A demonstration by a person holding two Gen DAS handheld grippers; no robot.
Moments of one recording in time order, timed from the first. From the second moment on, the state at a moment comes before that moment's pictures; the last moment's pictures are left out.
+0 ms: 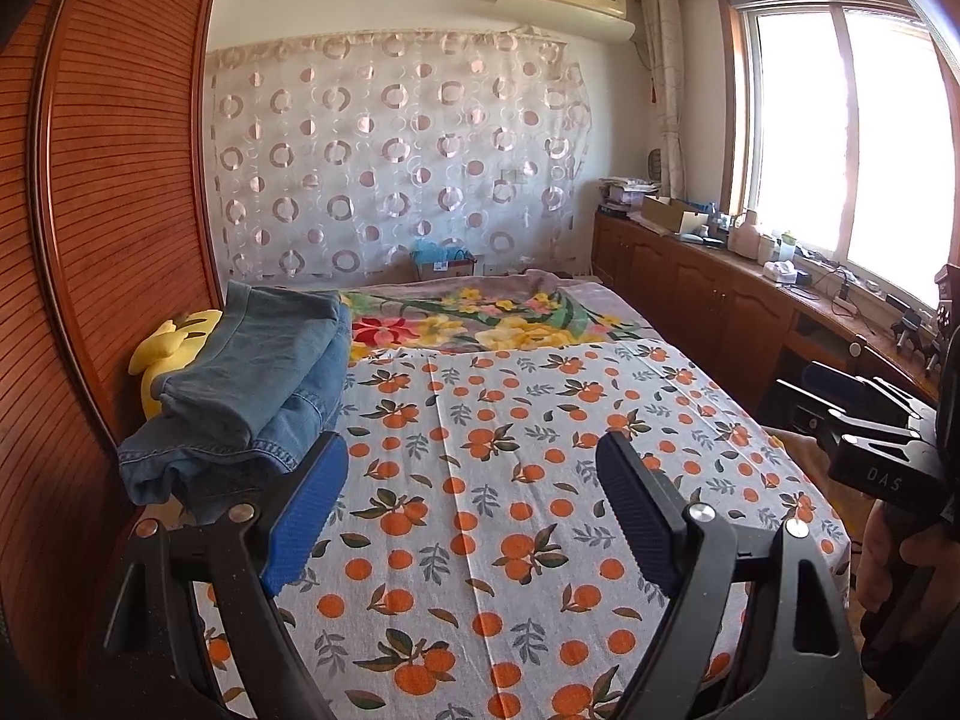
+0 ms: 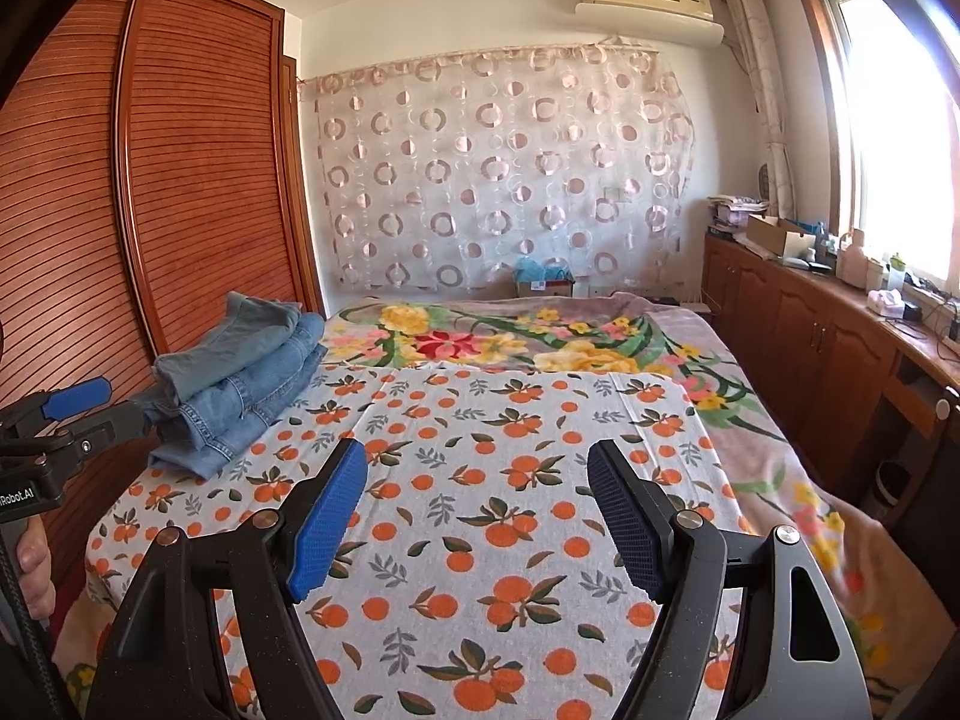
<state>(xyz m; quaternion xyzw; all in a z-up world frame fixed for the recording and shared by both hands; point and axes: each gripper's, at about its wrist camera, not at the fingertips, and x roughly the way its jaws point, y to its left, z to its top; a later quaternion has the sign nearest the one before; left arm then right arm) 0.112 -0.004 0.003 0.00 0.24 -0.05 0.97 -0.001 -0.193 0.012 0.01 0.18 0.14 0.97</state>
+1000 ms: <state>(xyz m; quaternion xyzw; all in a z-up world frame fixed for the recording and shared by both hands) 0.108 -0.003 0.001 0.00 0.24 -0.05 0.97 -0.001 -0.199 0.007 0.01 0.18 0.15 0.97</state>
